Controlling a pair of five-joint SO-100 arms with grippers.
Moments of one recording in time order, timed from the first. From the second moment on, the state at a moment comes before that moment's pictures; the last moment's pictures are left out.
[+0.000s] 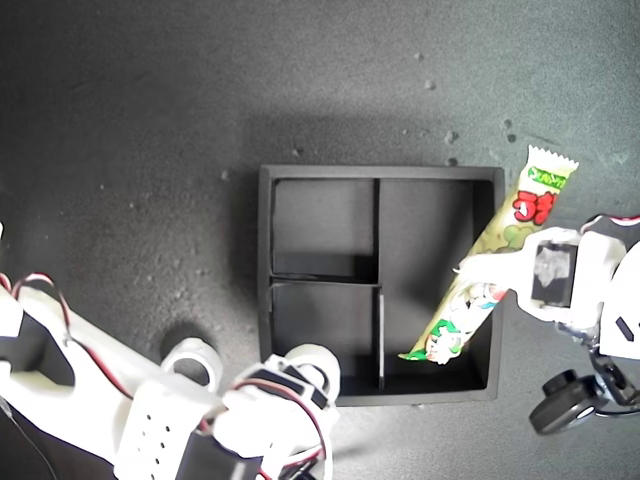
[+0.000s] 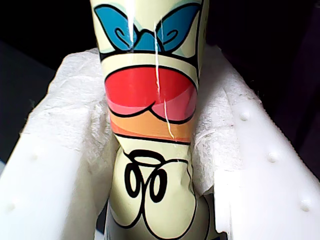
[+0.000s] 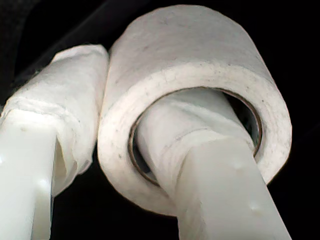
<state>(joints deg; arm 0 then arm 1) 22.3 34.1 0.6 104.2 -74.2 -4.9 91.9 94.7 46.6 16.5</state>
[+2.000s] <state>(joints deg) 37.8 54.3 36.1 102.7 -112.7 -7.7 87.0 28.0 102.7 49.6</state>
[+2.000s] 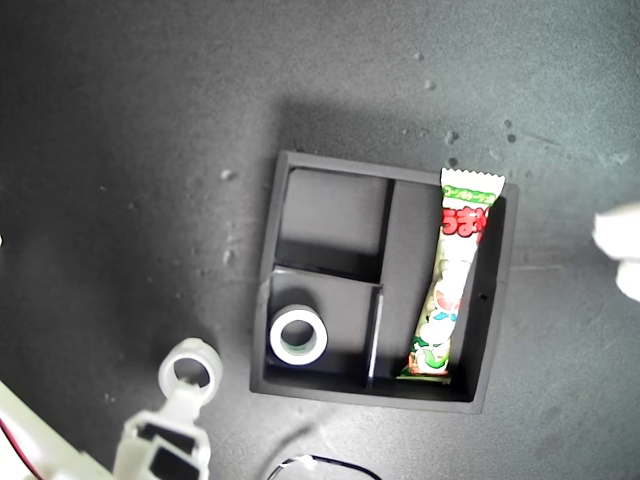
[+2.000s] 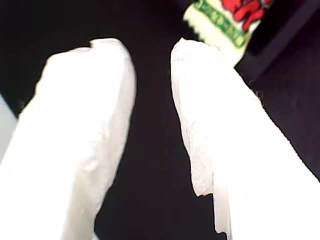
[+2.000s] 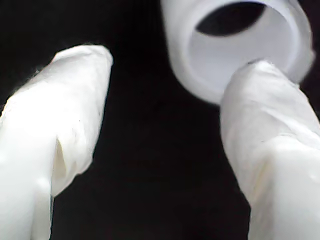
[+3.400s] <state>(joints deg) 36.8 42.1 33.5 103.6 -116.7 -13.1 87.0 31.7 99.8 52.4</state>
